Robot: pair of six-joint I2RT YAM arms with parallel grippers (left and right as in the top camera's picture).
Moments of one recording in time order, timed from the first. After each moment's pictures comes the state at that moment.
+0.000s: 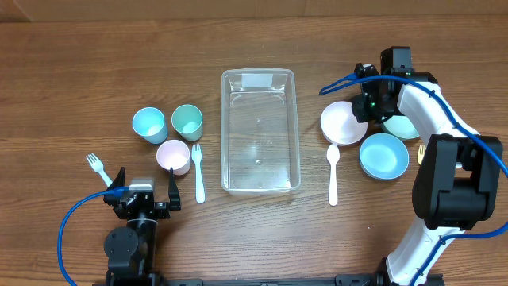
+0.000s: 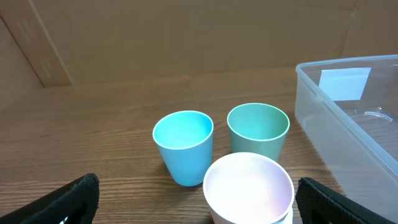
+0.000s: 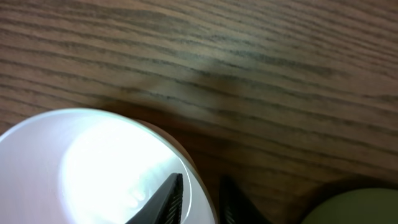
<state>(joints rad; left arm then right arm) 0.02 0.07 0.02 -0.09 -0.01 0.09 -0.04 2.01 1.43 -0.72 -0.17 -0.34</state>
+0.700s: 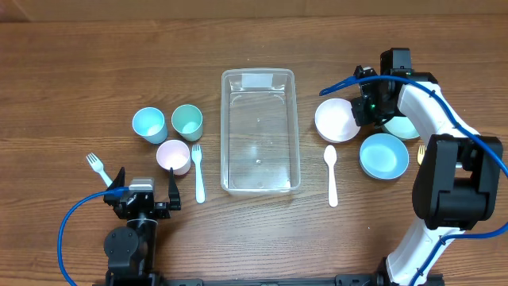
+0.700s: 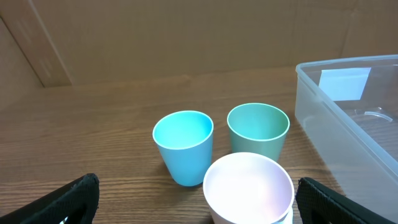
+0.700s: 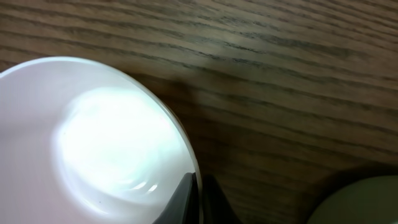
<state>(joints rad) 0.02 0.07 0.02 -0.09 -0.01 0.09 -0.04 2.01 1.43 -0.76 -0.18 -0.33</state>
